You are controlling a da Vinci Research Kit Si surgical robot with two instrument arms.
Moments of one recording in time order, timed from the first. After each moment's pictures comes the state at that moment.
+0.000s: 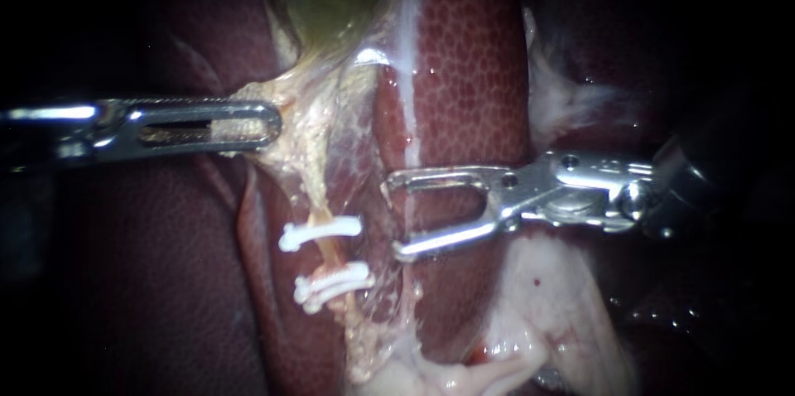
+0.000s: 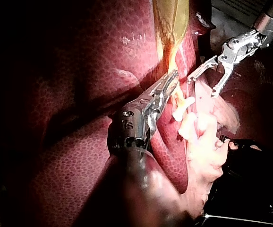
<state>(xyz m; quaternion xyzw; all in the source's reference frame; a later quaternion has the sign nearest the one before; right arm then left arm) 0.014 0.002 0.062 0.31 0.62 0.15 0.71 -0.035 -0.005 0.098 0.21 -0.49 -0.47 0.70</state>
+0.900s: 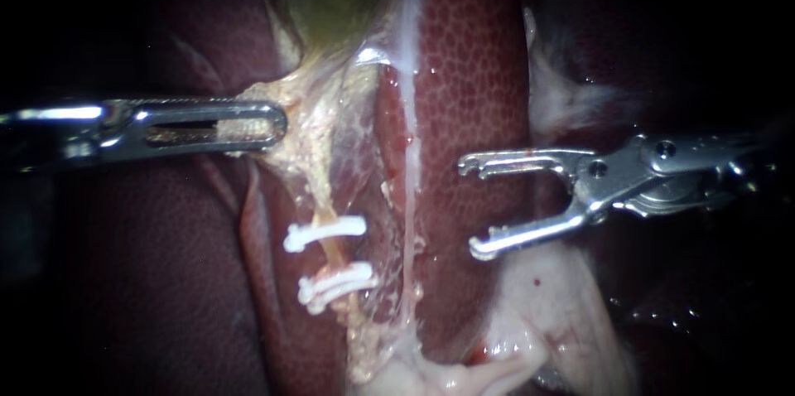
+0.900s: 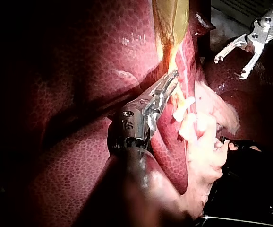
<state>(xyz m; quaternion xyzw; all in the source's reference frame) 0.009 0.005 0.055 0.28 0.62 0.13 0.72 -0.036 -0.005 0.098 0.21 -0.49 -0.48 0.70</state>
